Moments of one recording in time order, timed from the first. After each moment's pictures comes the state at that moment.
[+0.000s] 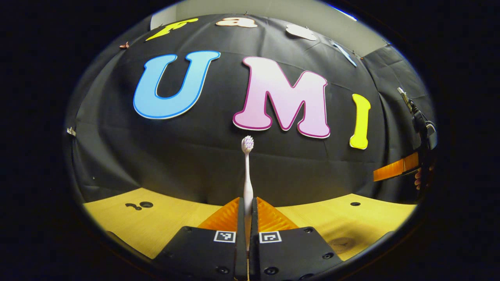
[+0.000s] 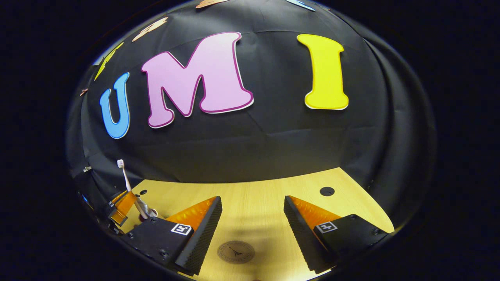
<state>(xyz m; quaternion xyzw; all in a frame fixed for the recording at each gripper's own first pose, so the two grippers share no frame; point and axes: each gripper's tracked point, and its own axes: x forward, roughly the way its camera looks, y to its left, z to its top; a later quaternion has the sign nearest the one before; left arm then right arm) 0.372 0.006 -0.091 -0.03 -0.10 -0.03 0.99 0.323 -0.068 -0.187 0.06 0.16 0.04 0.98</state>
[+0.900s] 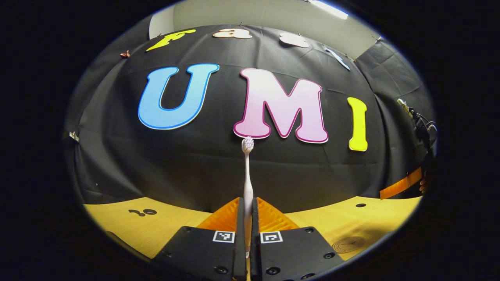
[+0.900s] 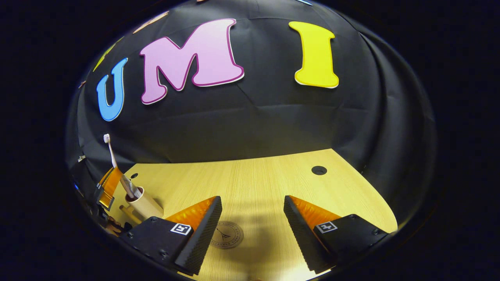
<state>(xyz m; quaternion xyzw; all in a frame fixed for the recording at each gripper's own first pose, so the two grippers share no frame) 0.363 0.008 -0.096 -0.01 -0.14 -0.02 0.99 0.300 -0.072 -0.245 0.06 0.21 0.03 0.98</state>
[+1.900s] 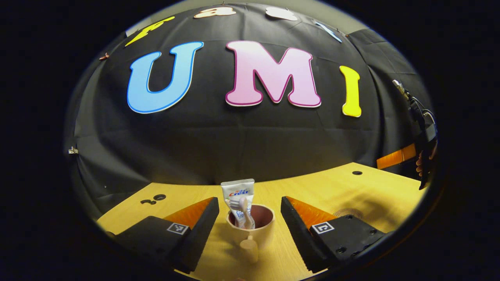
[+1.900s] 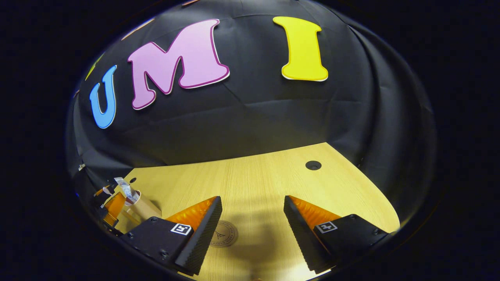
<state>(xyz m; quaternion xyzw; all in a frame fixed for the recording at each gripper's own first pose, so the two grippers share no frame) 0.331 0.016 -0.137 0.04 0.03 -0.02 1.00 0.299 -0.098 -0.243 0.08 0.22 0.01 0.97</state>
